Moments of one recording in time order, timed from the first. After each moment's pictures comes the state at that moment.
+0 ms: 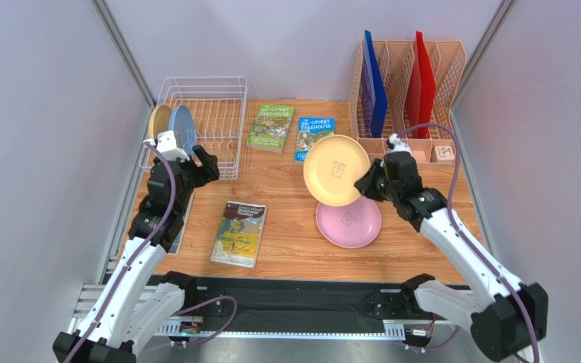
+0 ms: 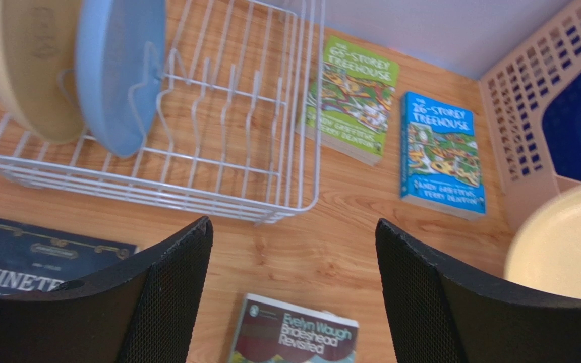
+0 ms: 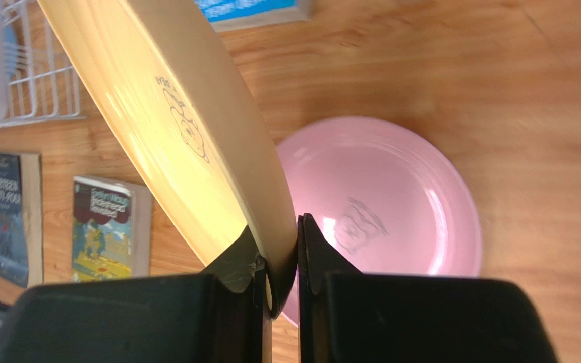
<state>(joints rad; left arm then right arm) -0.26 0.79 0.75 -0.20 -0.21 -0.39 0.41 1.08 0.87 -0.42 0.02 0.59</state>
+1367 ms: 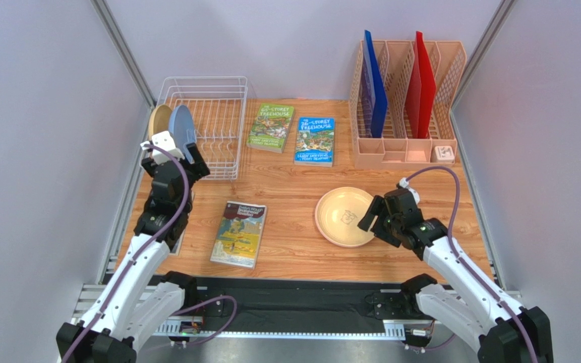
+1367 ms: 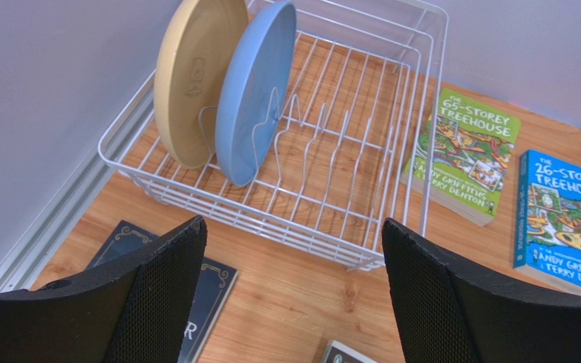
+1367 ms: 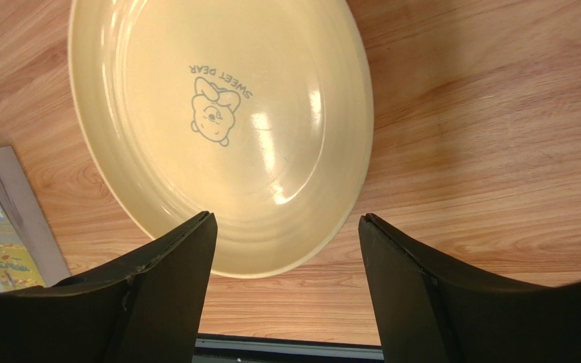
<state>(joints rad) -0.26 0.81 0.69 -0.07 -0.52 -0.24 0.40 0.86 0.53 -0.61 0.06 0.81</state>
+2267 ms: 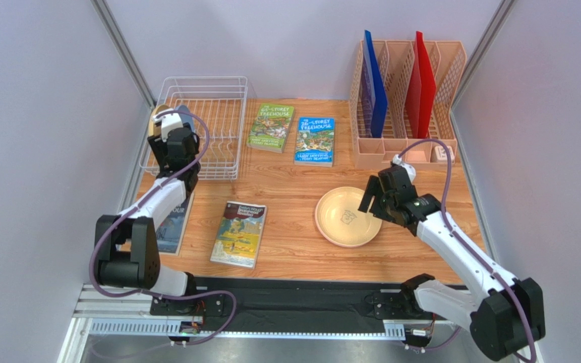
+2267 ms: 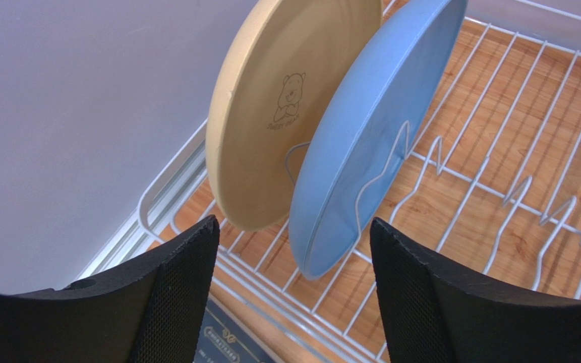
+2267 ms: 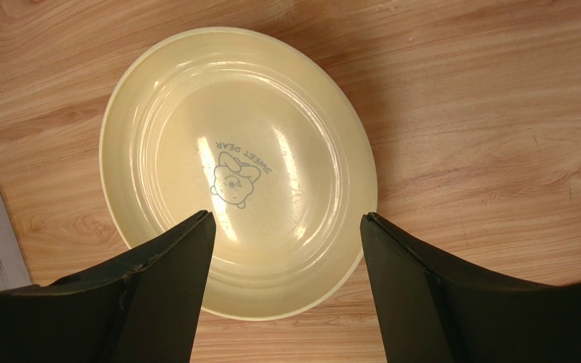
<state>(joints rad) -0.06 1.45 0.85 0.28 -0.65 -0.11 0.40 1.08 0.77 -0.63 0.18 0.65</state>
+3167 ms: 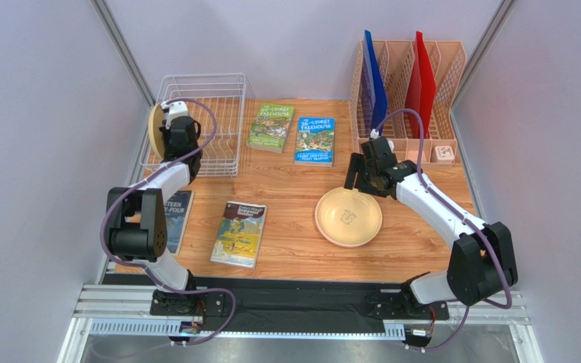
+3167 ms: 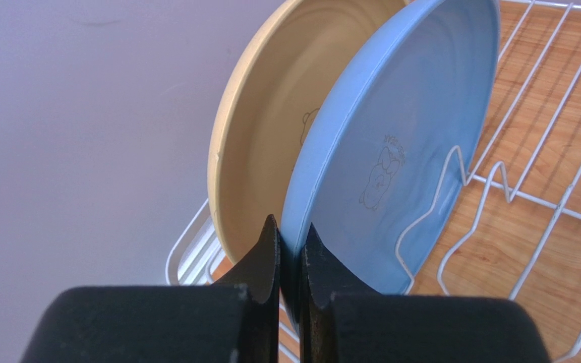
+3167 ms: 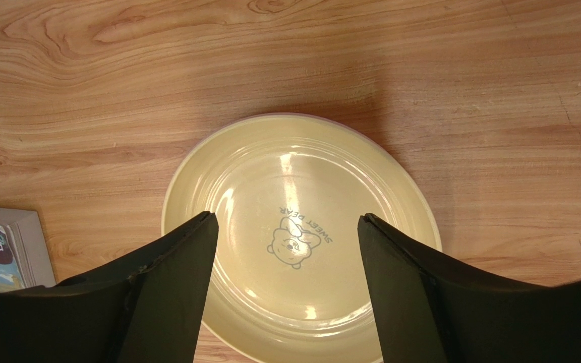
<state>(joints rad) -0.05 1.64 0.97 0.38 -0.72 0.11 0.40 1.40 1.03 -0.59 0.12 0.56</state>
